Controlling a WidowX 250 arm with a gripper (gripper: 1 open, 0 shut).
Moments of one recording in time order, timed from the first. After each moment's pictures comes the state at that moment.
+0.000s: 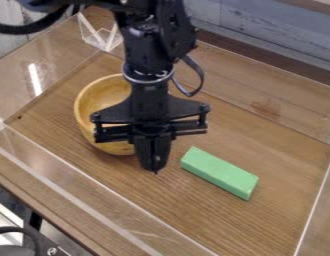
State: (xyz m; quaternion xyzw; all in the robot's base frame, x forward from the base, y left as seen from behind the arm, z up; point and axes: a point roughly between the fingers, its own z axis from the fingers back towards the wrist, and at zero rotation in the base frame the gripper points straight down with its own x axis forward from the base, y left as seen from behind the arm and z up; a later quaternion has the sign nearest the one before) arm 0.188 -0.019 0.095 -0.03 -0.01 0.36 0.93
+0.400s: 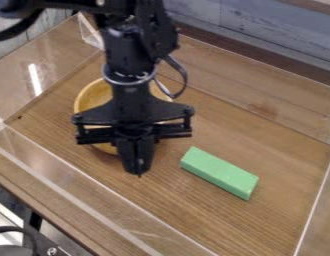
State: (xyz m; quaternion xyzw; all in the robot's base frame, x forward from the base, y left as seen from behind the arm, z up) arm 0.175 -0.009 0.098 -0.02 -0.01 0.34 0.94
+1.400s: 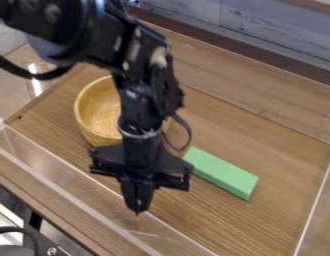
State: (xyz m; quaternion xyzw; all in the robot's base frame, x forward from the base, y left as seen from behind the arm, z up) arm 0.174 -0.023 0.038 -0.01 0.02 0.18 0.98
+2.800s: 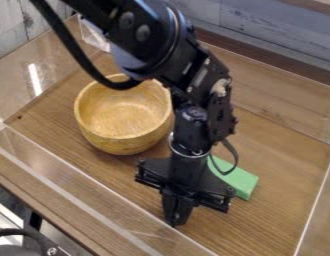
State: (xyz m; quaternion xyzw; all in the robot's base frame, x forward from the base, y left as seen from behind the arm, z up) arm 0.178 -0.050 0.019 0.02 0.08 0.12 0.99
